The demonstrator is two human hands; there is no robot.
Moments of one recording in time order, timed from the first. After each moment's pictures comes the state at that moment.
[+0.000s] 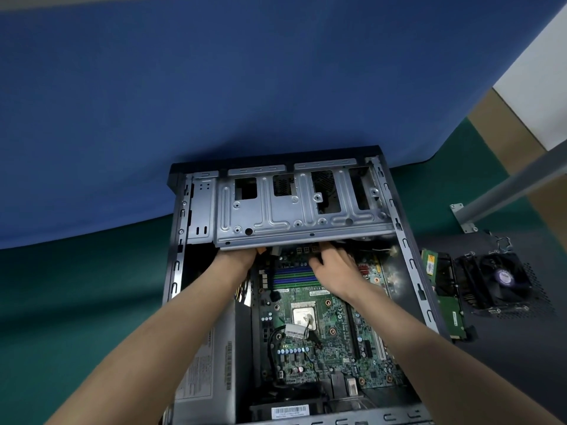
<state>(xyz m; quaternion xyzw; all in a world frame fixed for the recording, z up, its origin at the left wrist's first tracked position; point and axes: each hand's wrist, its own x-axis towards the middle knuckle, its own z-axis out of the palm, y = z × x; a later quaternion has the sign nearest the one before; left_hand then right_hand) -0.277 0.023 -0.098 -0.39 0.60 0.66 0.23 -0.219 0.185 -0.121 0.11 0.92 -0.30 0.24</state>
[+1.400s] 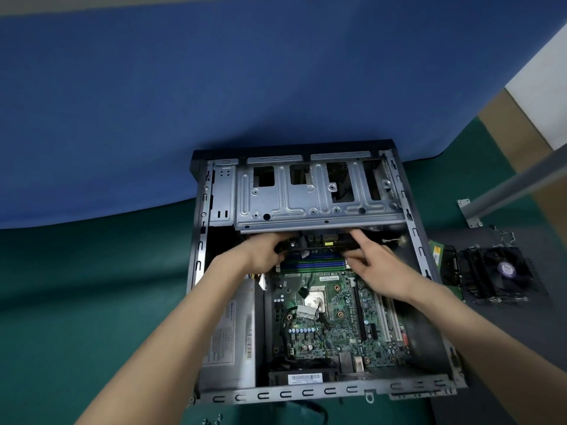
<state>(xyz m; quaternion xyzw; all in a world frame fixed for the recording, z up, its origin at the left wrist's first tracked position) -0.255 -0.005 -0.082 0.15 0.87 0.26 0.40 -0.188 0.230 -0.081 0.05 0.89 -0.34 0.29</state>
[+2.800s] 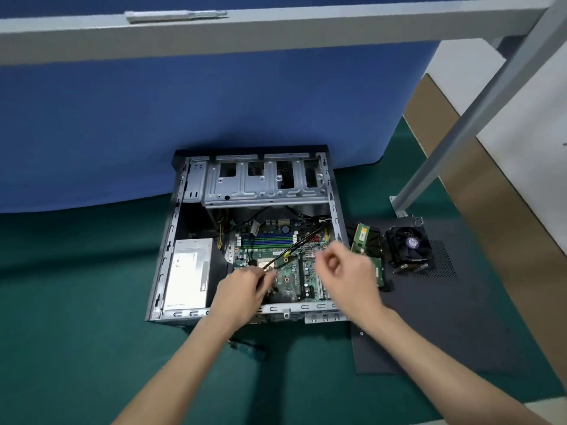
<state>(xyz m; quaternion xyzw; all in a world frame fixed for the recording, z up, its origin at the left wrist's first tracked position) -0.077 0.047 -0.040 0.11 0.97 0.20 0.11 -0.055 0.242 -0.001 0.01 0.92 -0.37 -0.10</state>
